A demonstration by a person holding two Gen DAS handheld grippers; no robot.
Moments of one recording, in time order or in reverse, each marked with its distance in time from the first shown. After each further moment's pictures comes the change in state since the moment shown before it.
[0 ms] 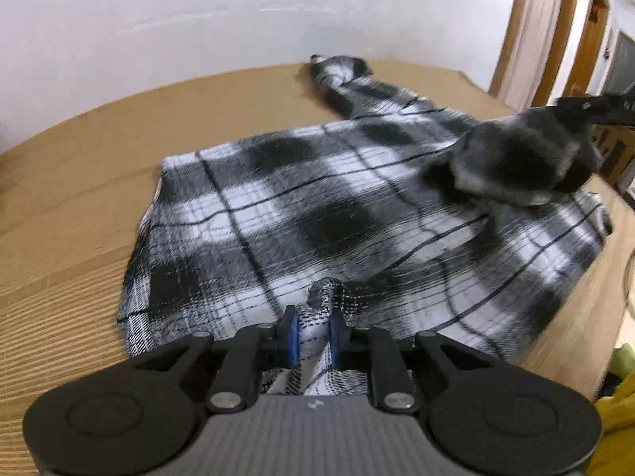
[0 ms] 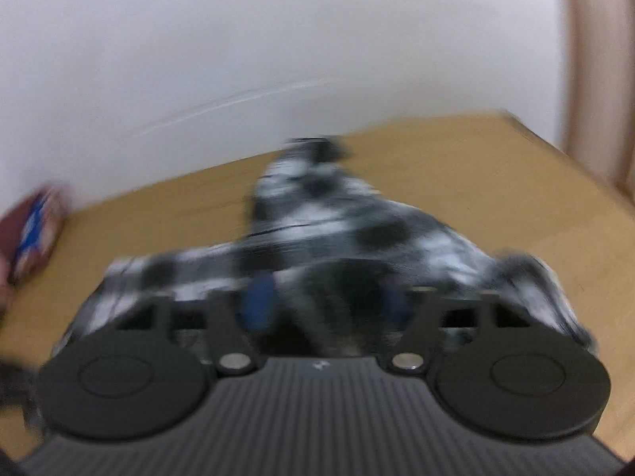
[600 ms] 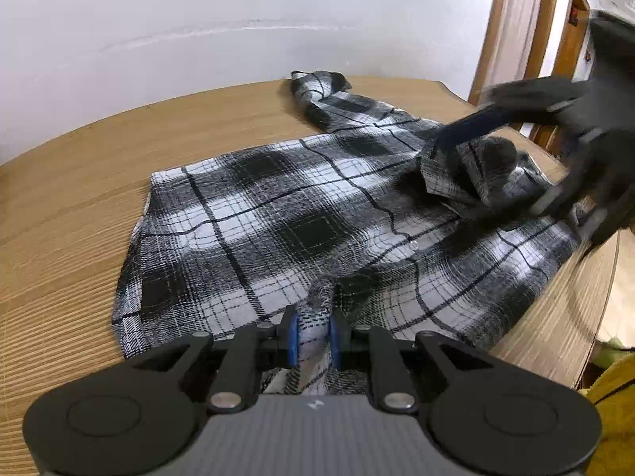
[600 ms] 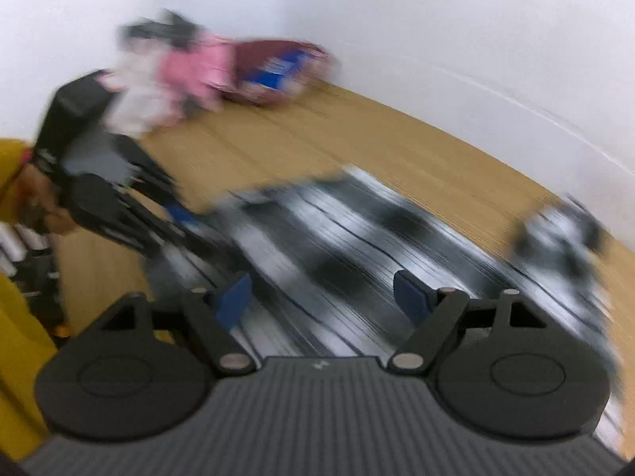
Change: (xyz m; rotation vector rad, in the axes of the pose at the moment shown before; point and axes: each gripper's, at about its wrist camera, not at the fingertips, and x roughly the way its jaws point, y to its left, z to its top) left arm -0.018 -0.009 -0.011 0.030 -0.037 -0.039; right arm 0.049 0.136 -0.004 -0.675 0.134 0.618
